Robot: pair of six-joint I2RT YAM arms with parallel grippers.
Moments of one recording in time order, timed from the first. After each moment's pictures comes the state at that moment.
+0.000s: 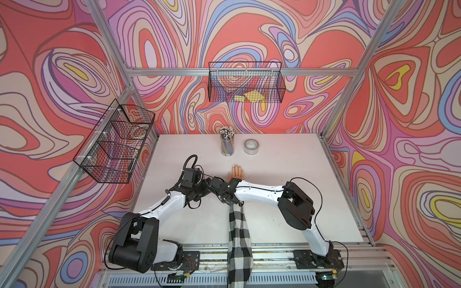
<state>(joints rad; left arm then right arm) -0.25 1.34 0.65 -0.22 0.24 -0.78 1.05 2.19 1.70 -0.85 0.54 0.09</state>
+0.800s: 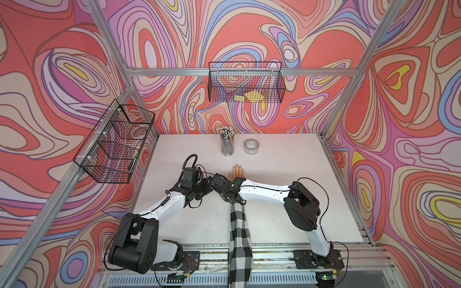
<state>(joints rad) -0.25 1.34 0.64 -0.16 0.32 -0.80 1.03 2.08 1.61 -0.76 0.52 0.11</state>
